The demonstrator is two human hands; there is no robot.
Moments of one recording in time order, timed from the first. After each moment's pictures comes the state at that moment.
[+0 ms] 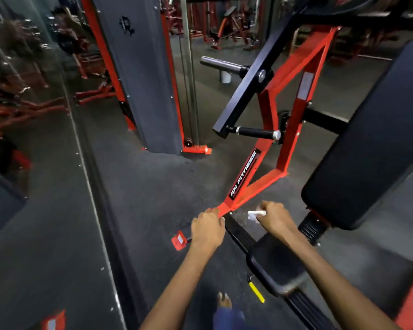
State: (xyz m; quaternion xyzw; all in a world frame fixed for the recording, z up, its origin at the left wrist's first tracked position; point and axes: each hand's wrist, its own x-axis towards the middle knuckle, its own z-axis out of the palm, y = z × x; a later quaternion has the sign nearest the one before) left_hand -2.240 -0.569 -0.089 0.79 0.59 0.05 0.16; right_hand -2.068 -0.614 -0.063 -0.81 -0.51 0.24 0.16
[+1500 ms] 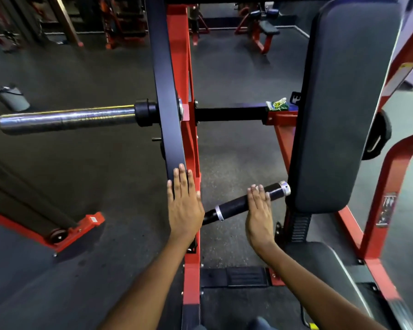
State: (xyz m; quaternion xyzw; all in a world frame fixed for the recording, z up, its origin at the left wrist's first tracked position) left_hand -2.004 0.019 -0.144 0.95 0.16 0.25 0.02; right_hand -1.964 -0.163 -0.171 -0.95 -0.18 -0.15 0.22
